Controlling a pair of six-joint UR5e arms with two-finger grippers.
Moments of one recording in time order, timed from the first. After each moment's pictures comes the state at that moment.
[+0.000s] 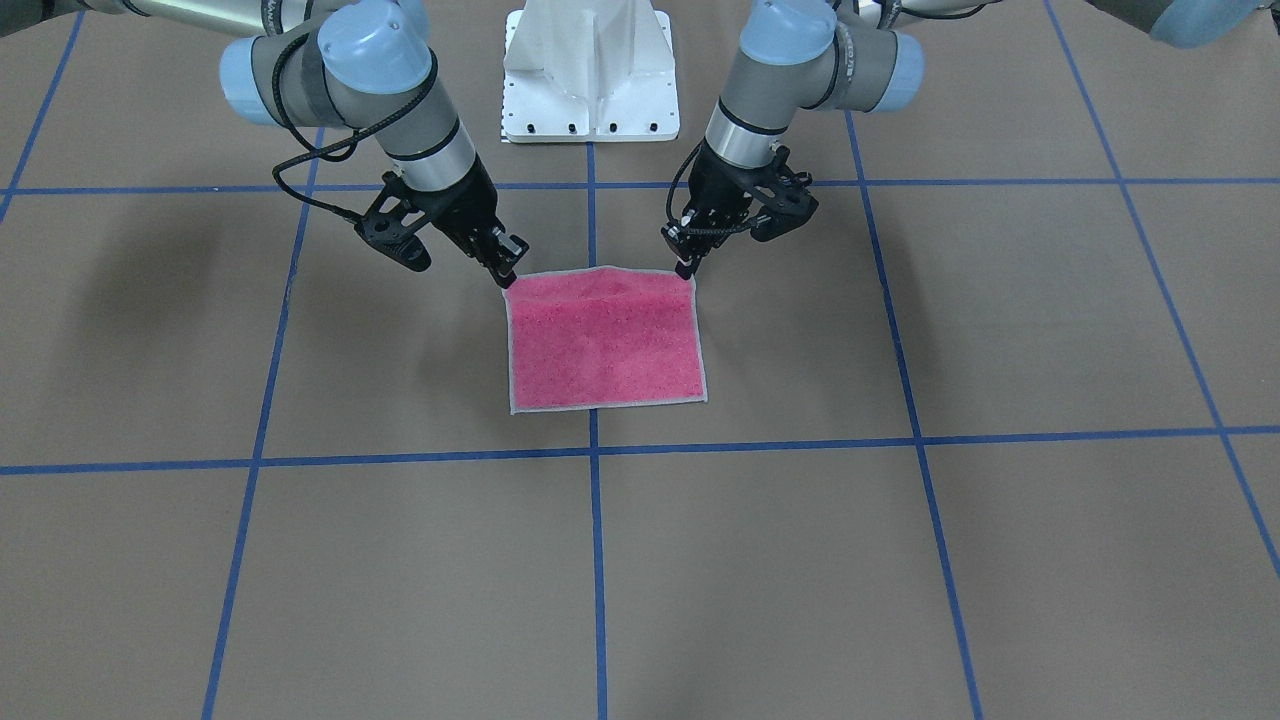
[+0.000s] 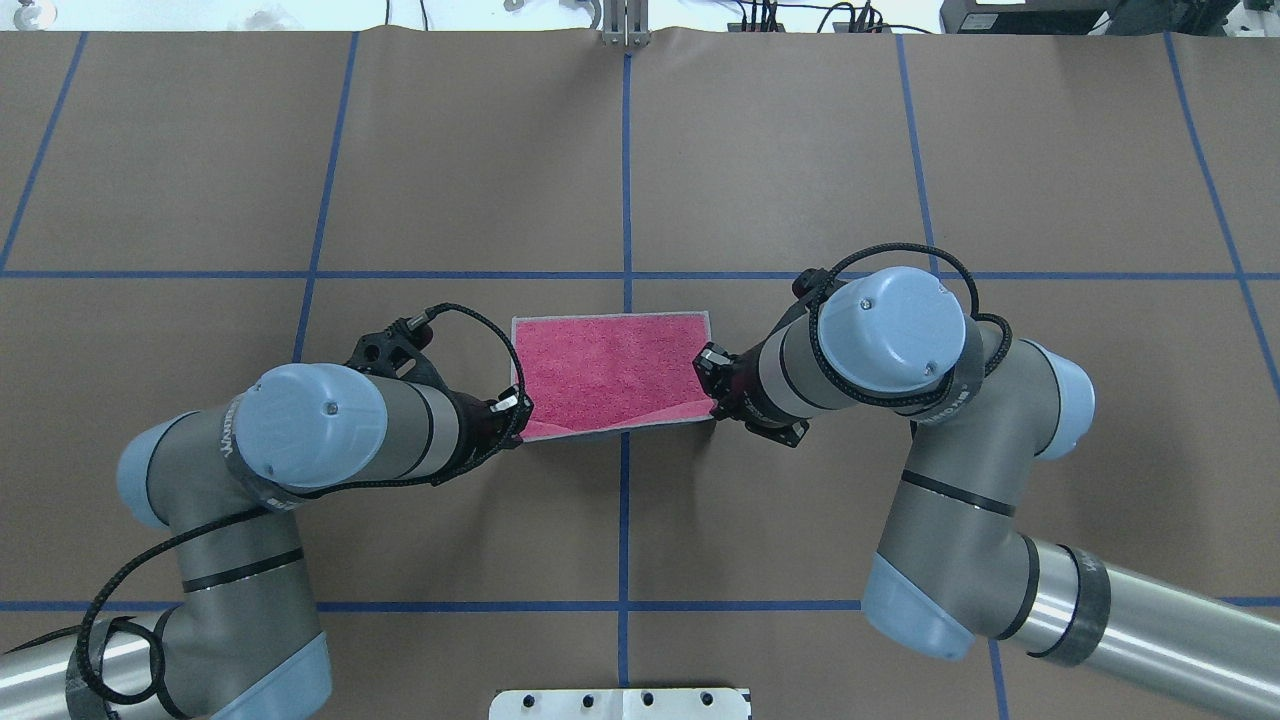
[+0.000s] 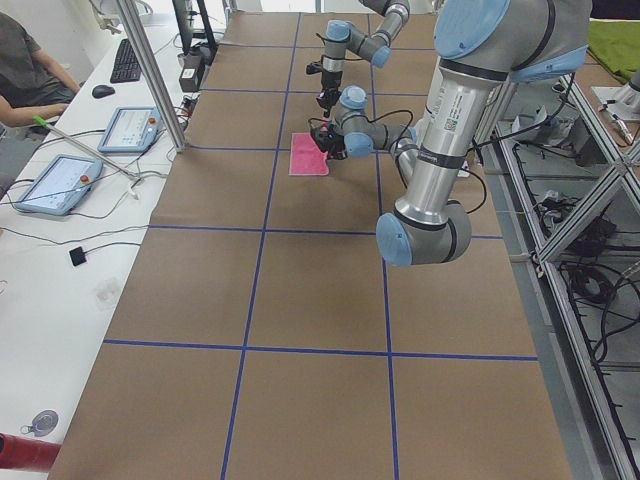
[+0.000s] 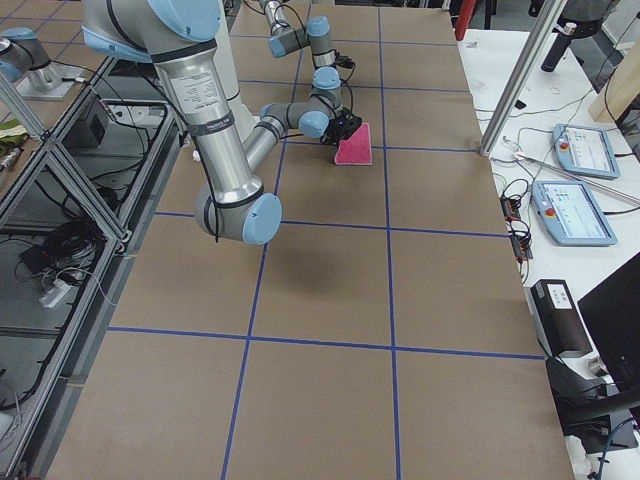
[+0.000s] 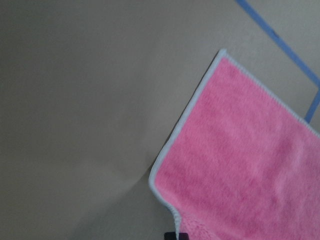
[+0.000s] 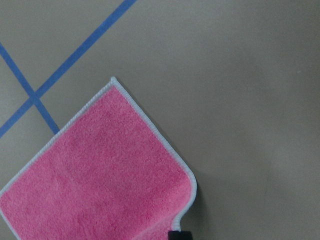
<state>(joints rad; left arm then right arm) -0.45 -2.05 -1.79 -1.92 -1.69 -1.96 0.52 -1.07 1.78 -1.32 1.87 1.95</state>
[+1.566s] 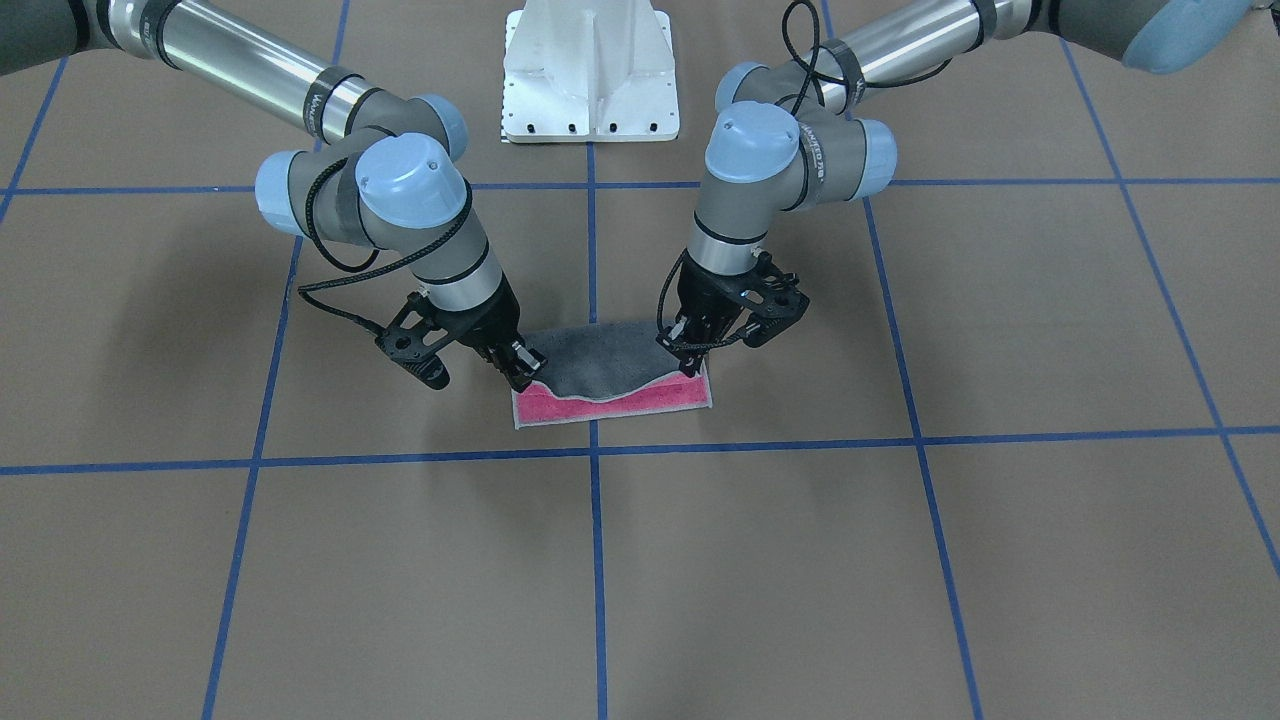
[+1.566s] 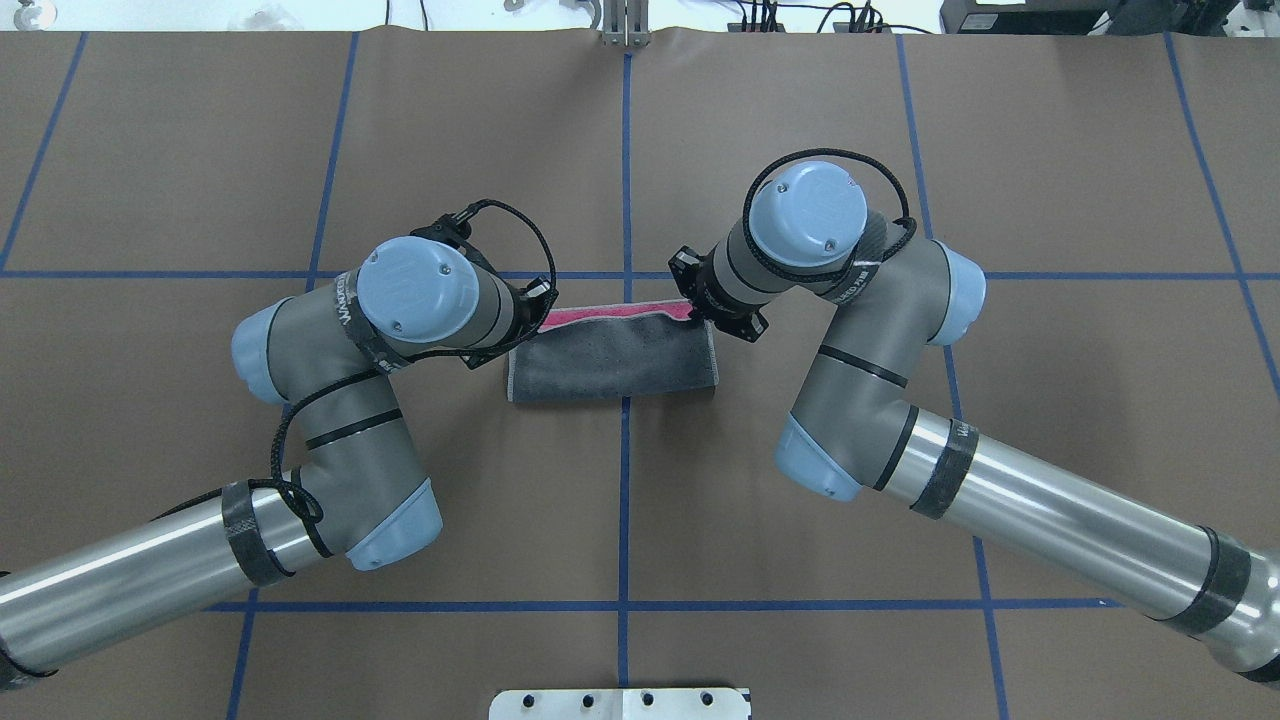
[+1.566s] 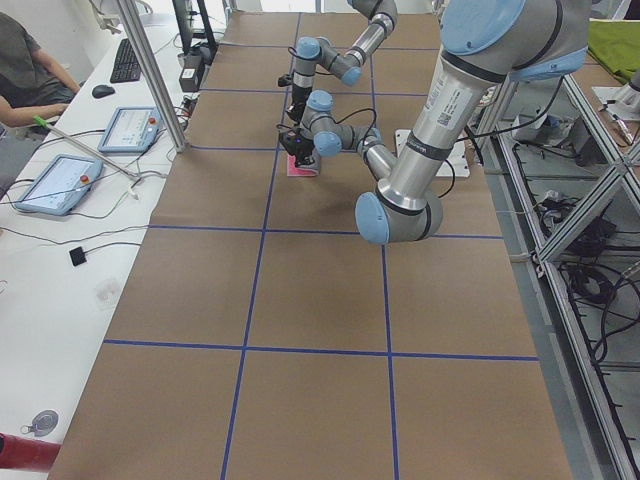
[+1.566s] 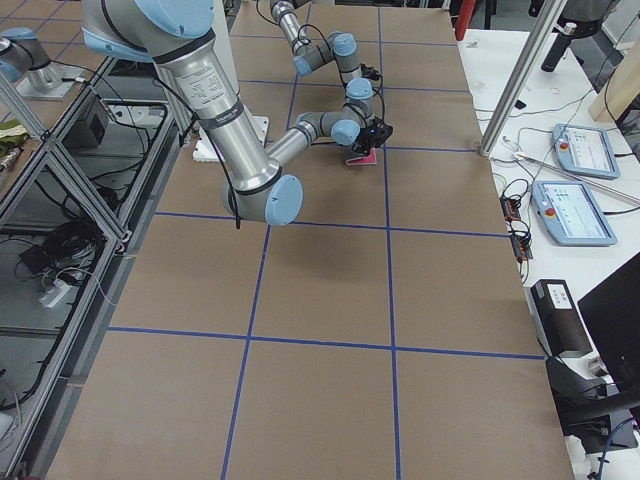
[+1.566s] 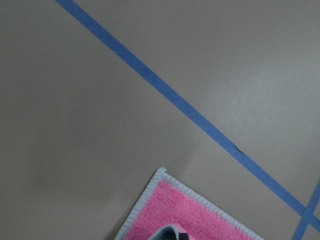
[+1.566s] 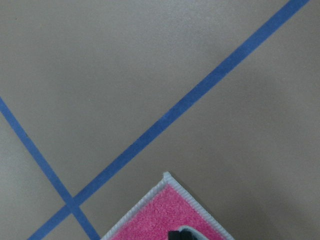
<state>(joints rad) -0.54 -2.21 -1.52 -1.94 -1.69 -1.91 0.61 -0.90 1.45 -1.18 1.88 1.93</state>
